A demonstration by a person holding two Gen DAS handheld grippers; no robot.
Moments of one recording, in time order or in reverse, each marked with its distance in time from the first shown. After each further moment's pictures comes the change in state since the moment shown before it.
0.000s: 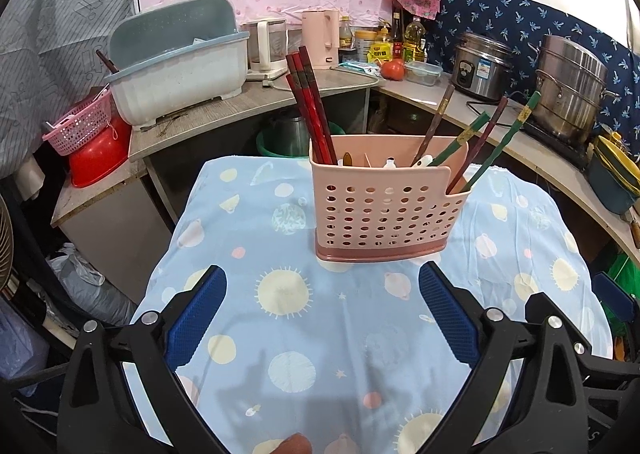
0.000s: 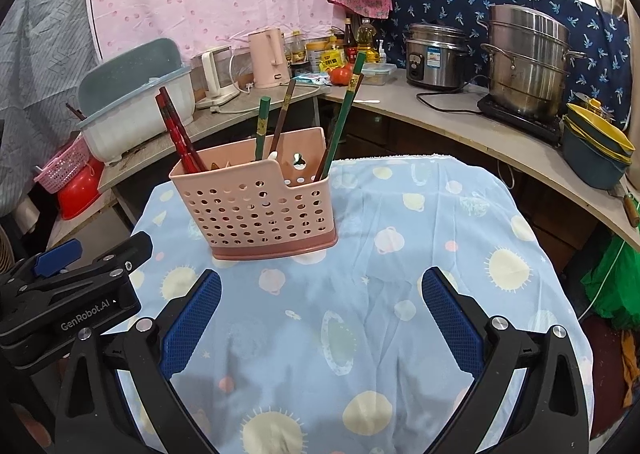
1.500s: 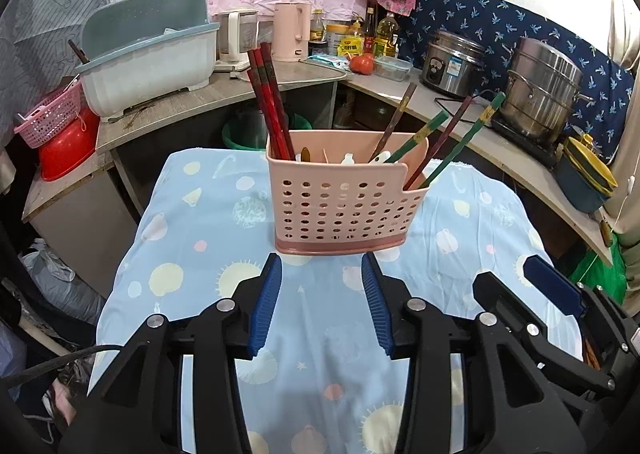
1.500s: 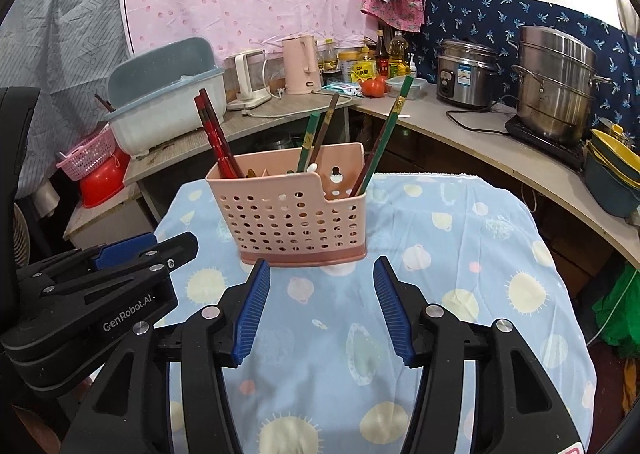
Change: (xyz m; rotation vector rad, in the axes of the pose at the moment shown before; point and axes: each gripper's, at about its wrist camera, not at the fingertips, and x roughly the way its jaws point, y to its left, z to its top) left arm -0.005 -0.009 0.003 -0.006 0.036 -0.126; right arm -0.008 0.019 0.004 -0.075 -0.027 0.078
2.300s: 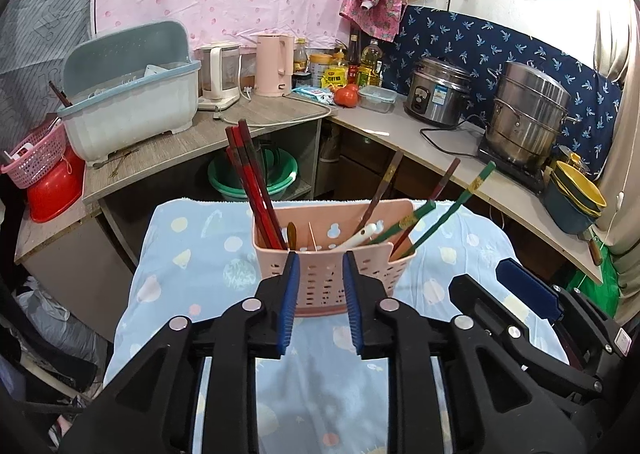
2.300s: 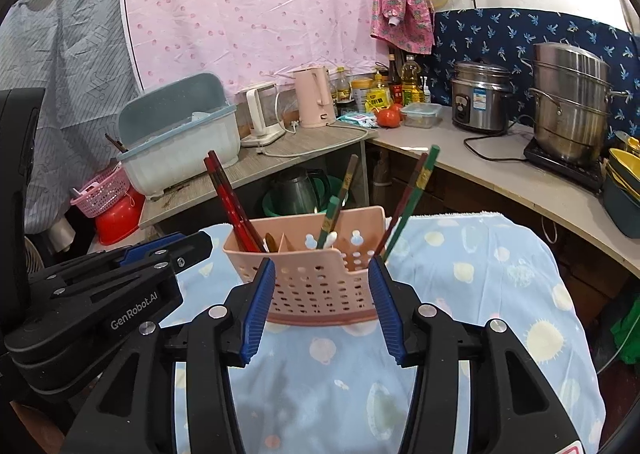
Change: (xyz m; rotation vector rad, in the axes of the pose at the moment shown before) left arm -0.004 -0.003 0.058 0.032 -0.081 -0.055; right arm 0.008 -0.002 0.053 0.035 -0.085 0.078
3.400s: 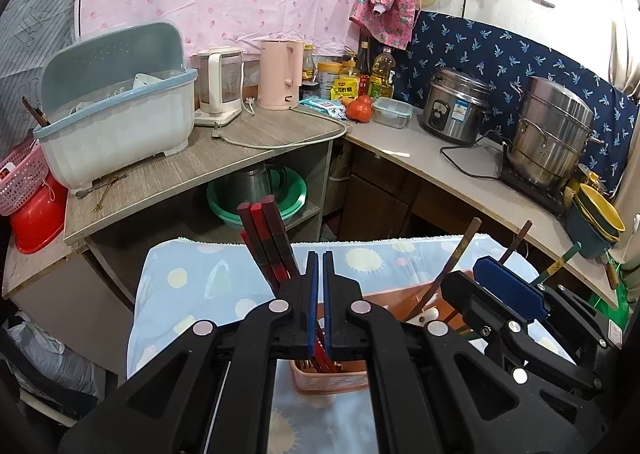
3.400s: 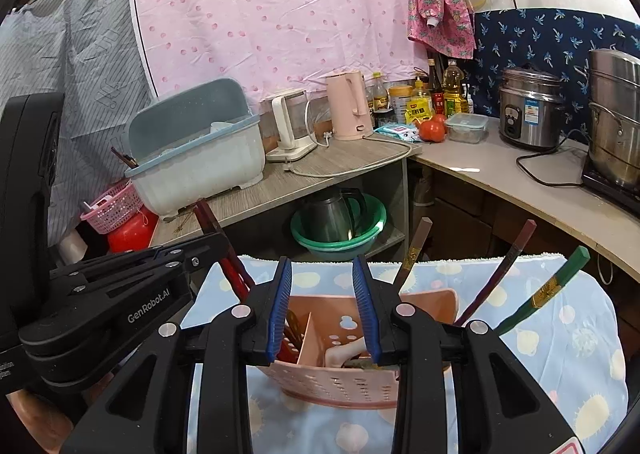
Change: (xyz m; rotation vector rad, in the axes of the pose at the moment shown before) left arm 0.077 0.047 0.064 0.008 -0.027 -0.013; right arm 0.098 0.017 0.056 -0.022 -0.031 0.127
